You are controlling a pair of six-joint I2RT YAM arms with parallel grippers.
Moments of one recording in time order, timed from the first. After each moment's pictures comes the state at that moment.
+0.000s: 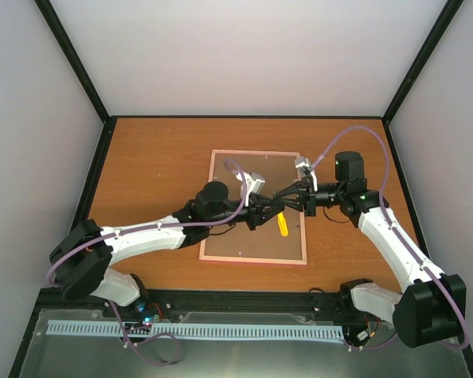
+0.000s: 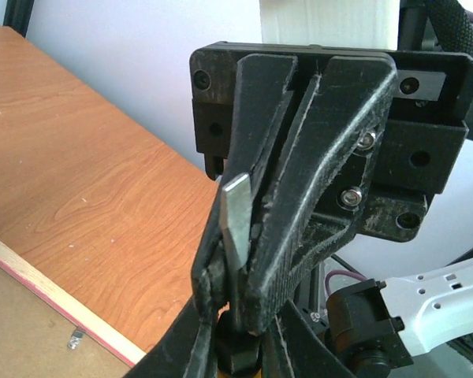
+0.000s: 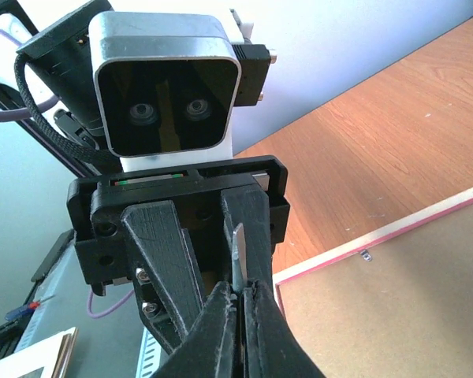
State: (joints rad) left arm -0.94 1.43 0.79 0.51 0.40 -0.53; right arm 0.23 1.13 0.84 -0.33 -1.28 -0.07
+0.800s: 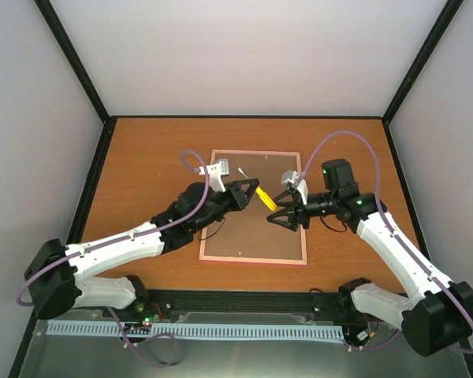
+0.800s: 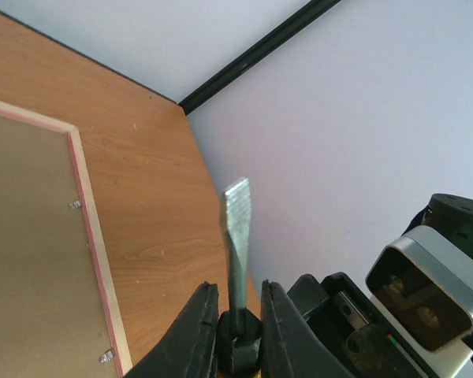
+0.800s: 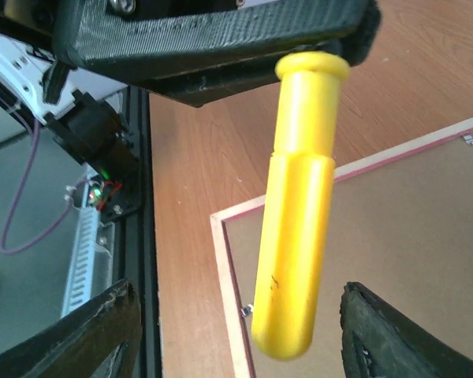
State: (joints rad) left arm -0.95 1.21 0.78 0.31 -0.10 -0.94; right arm 0.35 1.08 0.88 -0.58 -0.99 -0.34
